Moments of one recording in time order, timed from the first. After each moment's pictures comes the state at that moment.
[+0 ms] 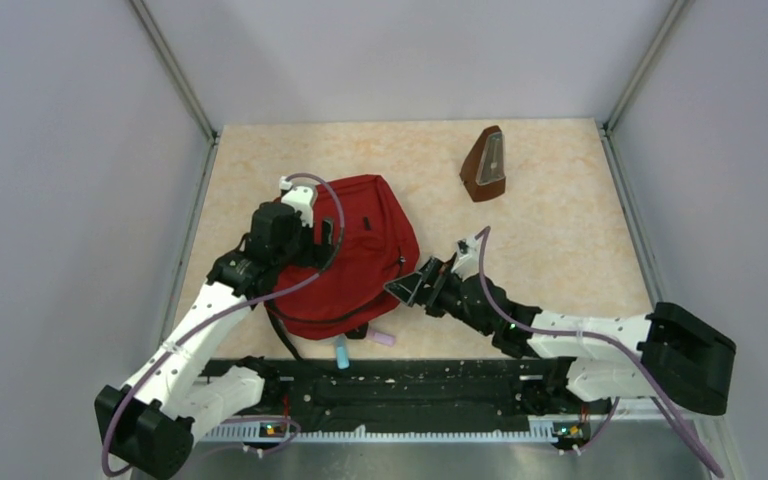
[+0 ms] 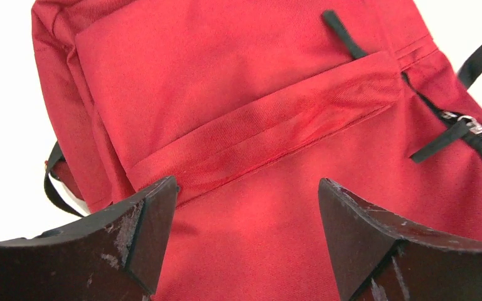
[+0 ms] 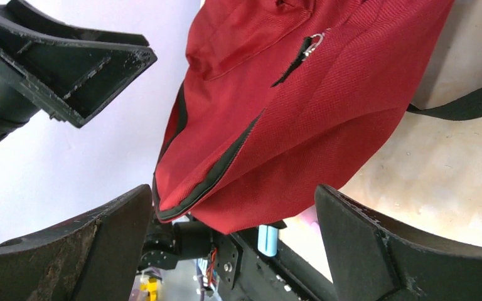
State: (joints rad) left arm -0.40 0.97 0.87 -0.53 -0.06 -0.15; right arm 1.06 1.16 0.40 0.52 0.20 1.14
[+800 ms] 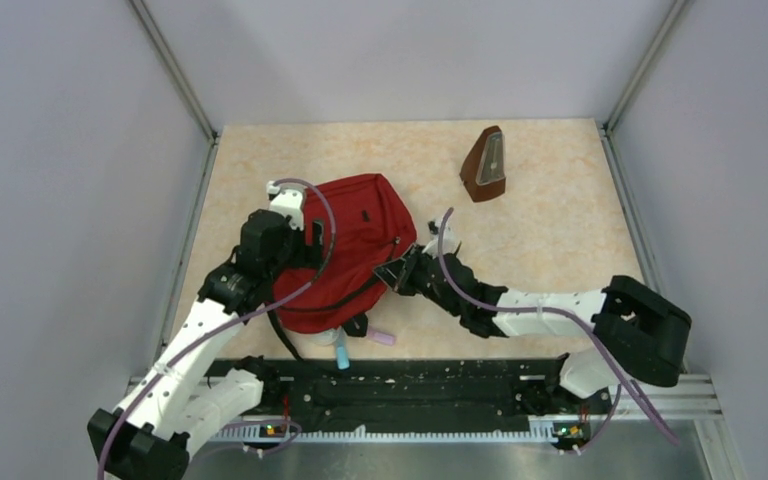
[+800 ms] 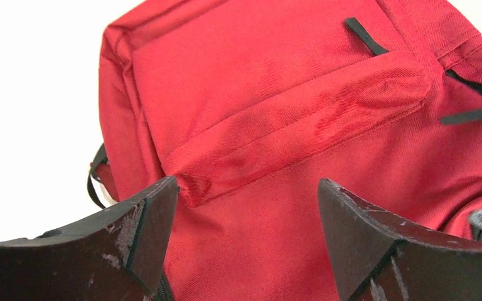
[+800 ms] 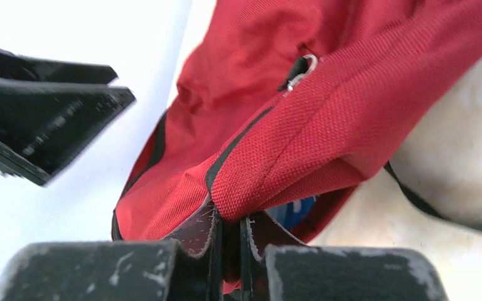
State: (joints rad) left arm -0.40 0.89 0.82 -0.49 -0.15 -0.12; right arm 1.06 1.44 0.59 0.60 0.27 1.00
